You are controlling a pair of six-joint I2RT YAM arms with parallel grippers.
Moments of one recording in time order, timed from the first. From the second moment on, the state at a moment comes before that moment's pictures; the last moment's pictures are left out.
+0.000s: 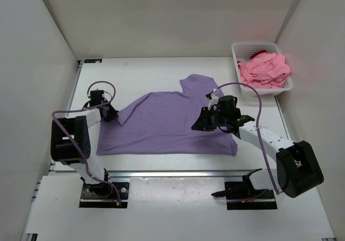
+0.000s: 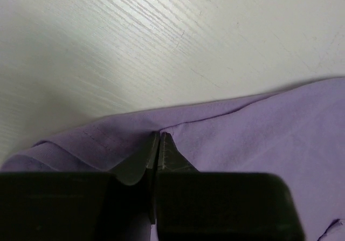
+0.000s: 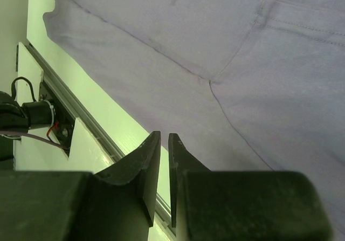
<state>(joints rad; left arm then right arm) 0.08 1.64 0.81 -0.09 0.05 -0.61 0.42 1.30 0.69 -0.08 -0.58 0.47</state>
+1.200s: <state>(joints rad) 0.08 1.73 1.13 -0.08 0.08 -0.61 0.16 2.43 2.14 -0.45 -0.10 0.20</state>
